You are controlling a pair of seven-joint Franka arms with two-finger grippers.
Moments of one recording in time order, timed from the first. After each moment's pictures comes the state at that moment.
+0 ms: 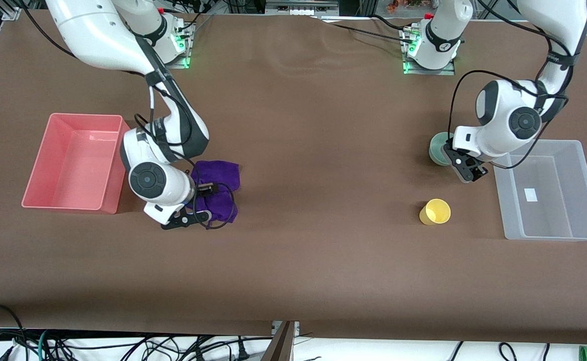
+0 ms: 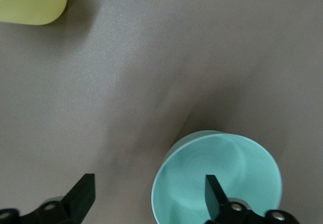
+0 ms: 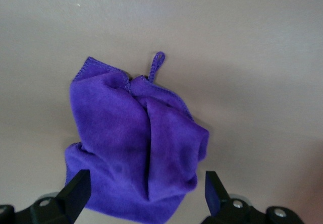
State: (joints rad) left arm -0.03 0.24 0.03 -2.37 0.08 2.52 0.99; right arm 0.29 0.68 0.09 -1.50 -0.04 1.99 0.16
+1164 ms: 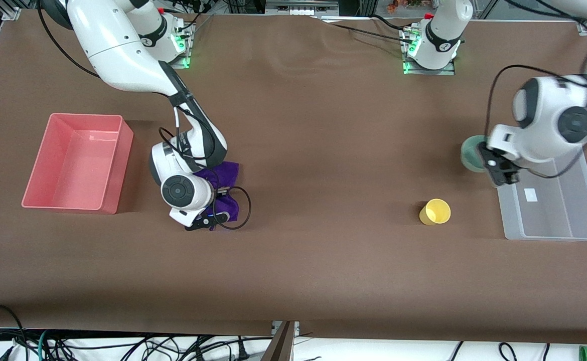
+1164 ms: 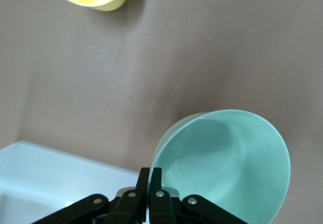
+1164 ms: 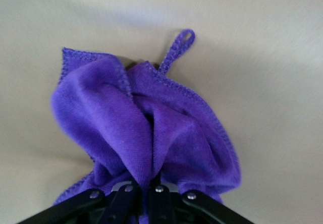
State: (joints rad) left arm 0.06 0.19 0.04 -2.04 0.15 2.09 1.24; right arm 0.33 0.79 0.08 -1.45 -0.04 2.04 0.16
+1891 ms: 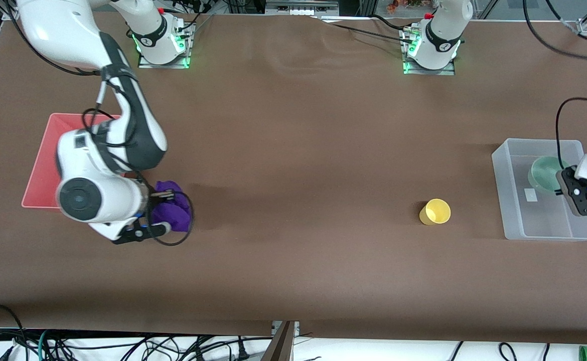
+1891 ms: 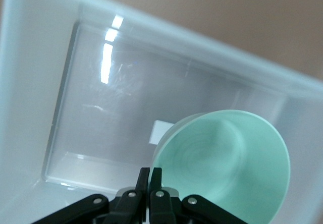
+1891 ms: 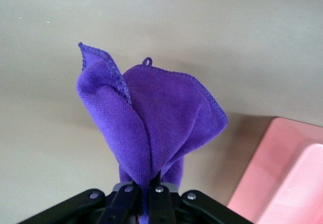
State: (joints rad) left arm 0.36 0.59 0.04 -1.64 0.15 2.16 1.57; right arm 0.19 0.69 0.06 -1.15 -0.05 1.58 0.04
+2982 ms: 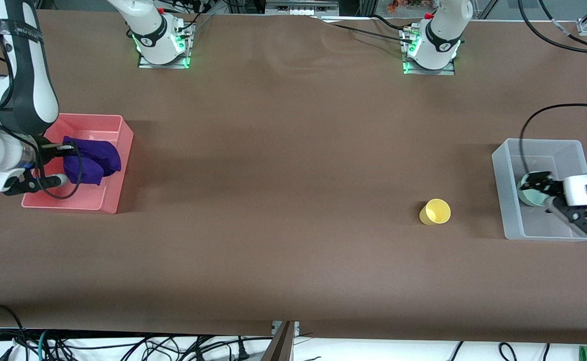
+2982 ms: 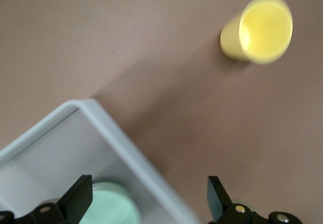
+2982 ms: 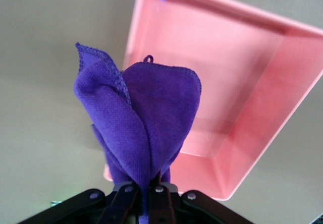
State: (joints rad) left arm 0.30 0.52 -0.13 -1.53 -0.01 1.87 0.72; right arm -0.07 0.29 -0.05 -1.76 -0.14 1.69 -0.33
